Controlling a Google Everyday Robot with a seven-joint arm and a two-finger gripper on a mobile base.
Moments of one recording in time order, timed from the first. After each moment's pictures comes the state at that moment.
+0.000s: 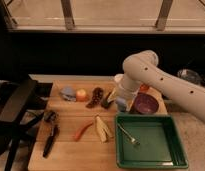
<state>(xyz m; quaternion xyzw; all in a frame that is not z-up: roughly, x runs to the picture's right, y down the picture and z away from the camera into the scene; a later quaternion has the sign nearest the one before) 0.094 0.074 0.688 -0.21 -0.26 -0.49 0.81</state>
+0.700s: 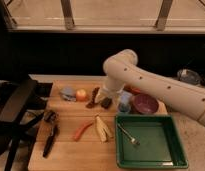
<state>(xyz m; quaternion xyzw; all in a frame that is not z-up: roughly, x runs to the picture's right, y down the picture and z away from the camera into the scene) 0.011 0.069 0.706 -0.18 -0.26 -0.59 0.74</state>
